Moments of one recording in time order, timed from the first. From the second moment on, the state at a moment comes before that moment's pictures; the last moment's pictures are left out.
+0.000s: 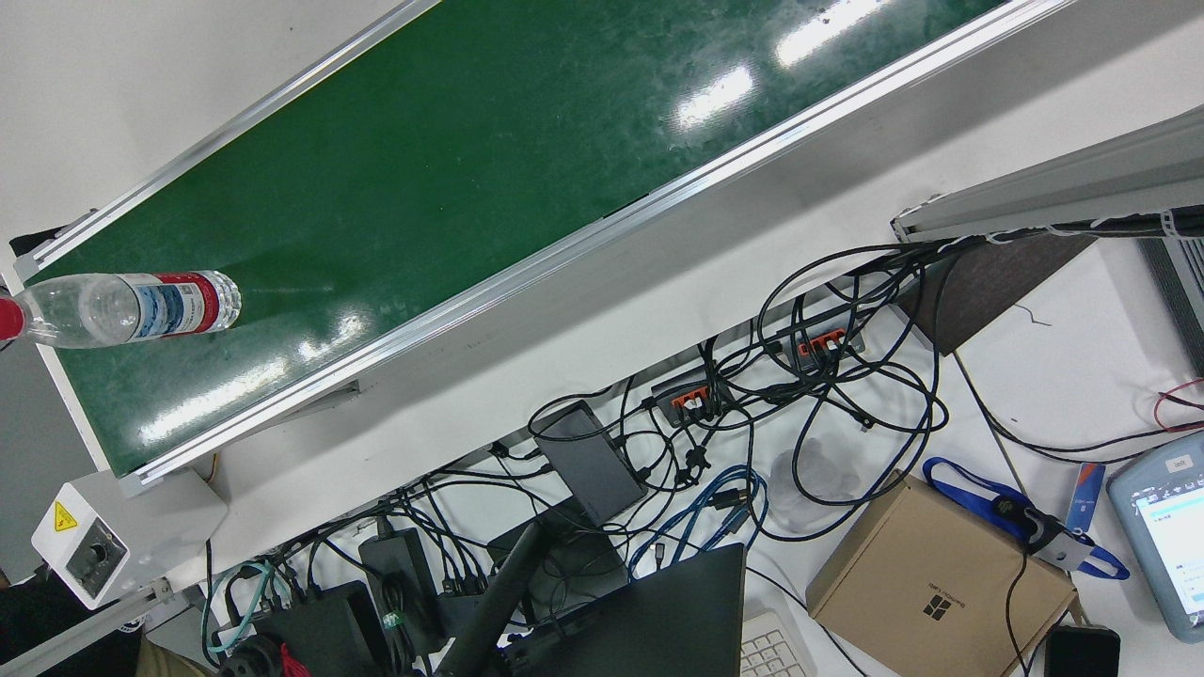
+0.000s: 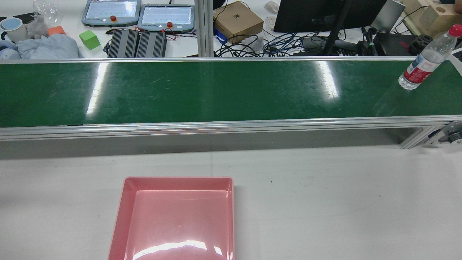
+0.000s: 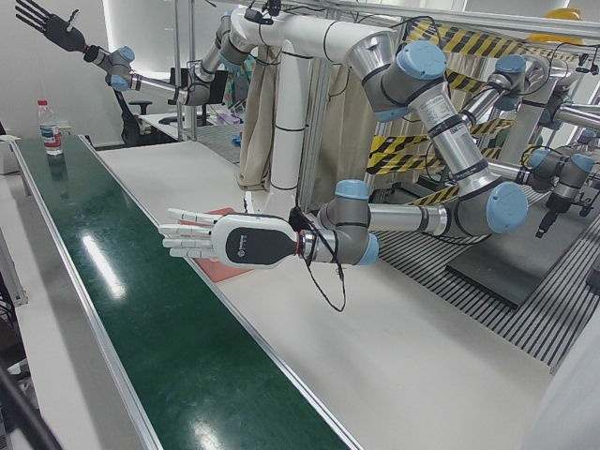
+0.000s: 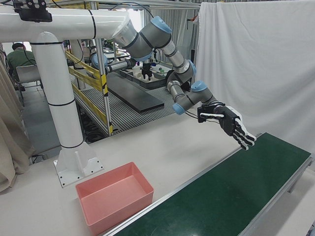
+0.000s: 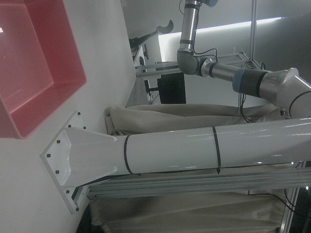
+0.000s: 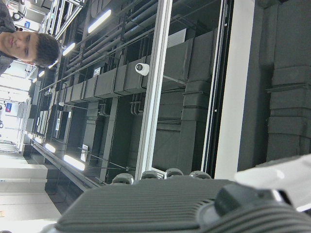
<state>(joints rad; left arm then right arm) -1.19 -1.45 -2.07 -0.06 1.50 0.22 1.95 -1.50 1.49 -2.61 -1.55 -0.04</state>
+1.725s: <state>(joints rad) -1.19 -1.44 -2.10 -0.05 1.50 0.22 1.95 -1.50 1.49 -2.61 -1.55 -0.04</state>
